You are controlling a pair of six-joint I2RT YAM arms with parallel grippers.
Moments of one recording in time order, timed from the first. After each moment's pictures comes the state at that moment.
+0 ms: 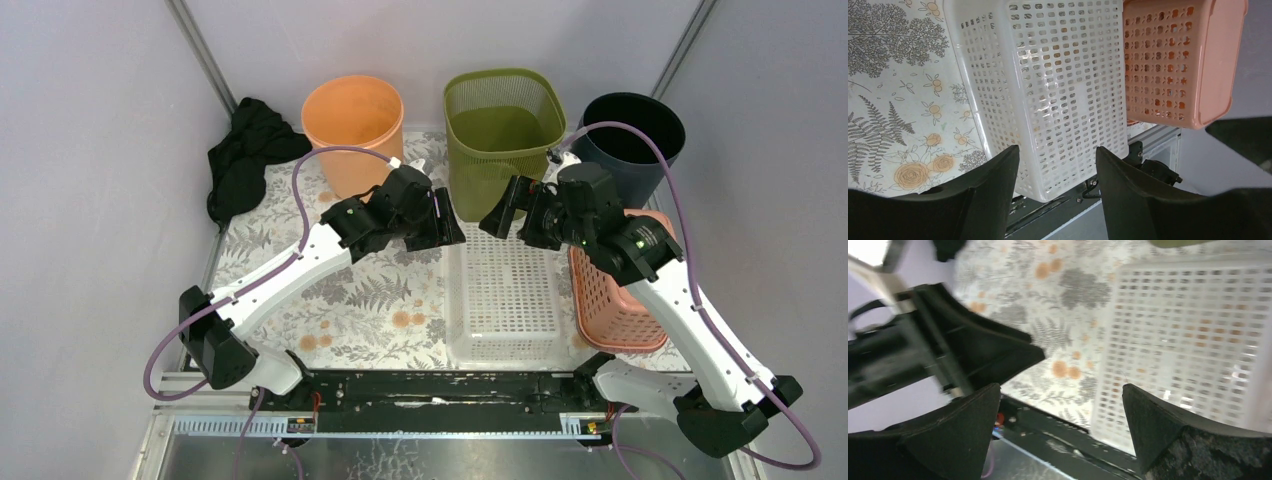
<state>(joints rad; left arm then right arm) -0.80 1.45 1.40 -0.67 0.04 -0.87 0.59 1.07 1.35 -0.86 -0.10 0.73</state>
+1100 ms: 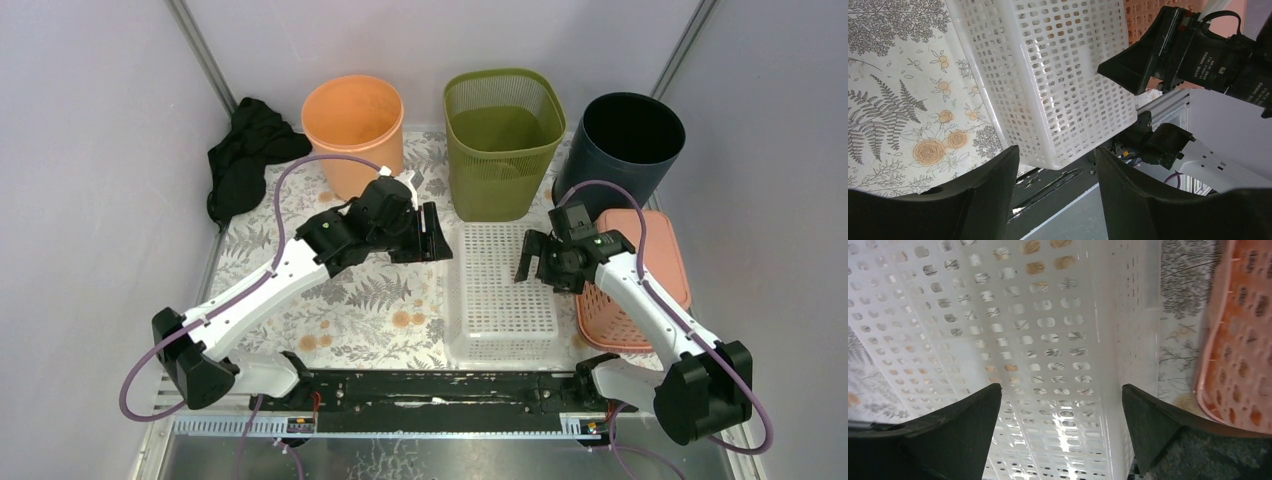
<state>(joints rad) -0.80 1.33 1.31 -0.72 0.13 -0.78 0.32 1.16 0.87 -0.87 -0.02 0.56</state>
